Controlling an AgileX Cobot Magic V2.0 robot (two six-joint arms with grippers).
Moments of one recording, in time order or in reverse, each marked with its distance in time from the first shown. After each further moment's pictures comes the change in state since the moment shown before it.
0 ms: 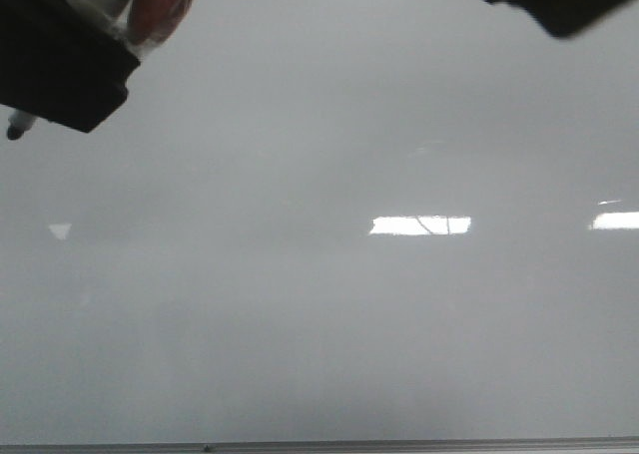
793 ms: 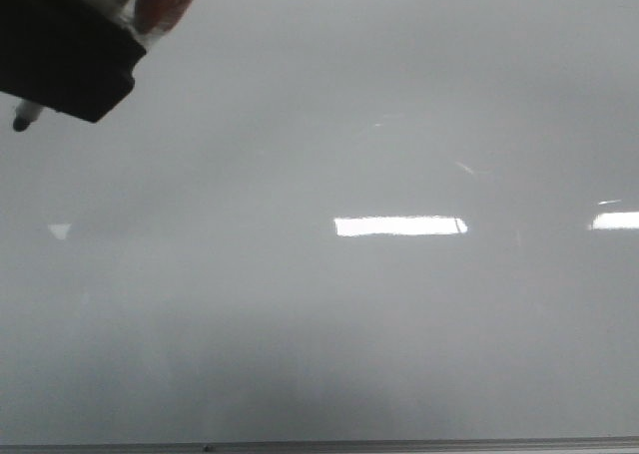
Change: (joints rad) left arm 0.000 0.000 0.000 -0.003 -0.015 -0.006; right arm 0.082 0.267 -0.223 0.099 -0.012 -0.041
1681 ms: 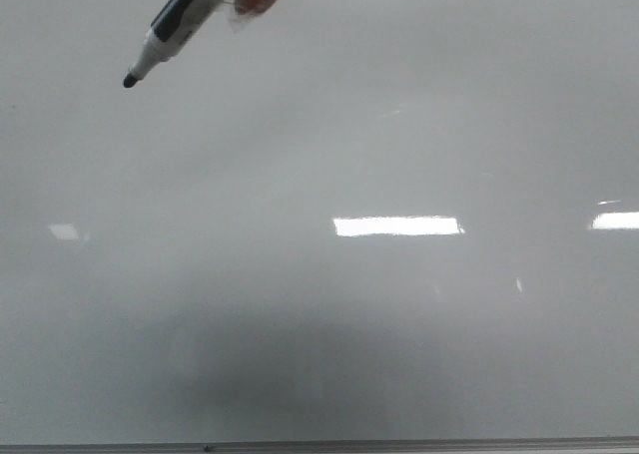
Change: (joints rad) left arm 0.000 -0.390 0.131 -0.023 0.125 -0.226; right arm -0.145 0.000 -0.003 0.000 -0.019 -0.005
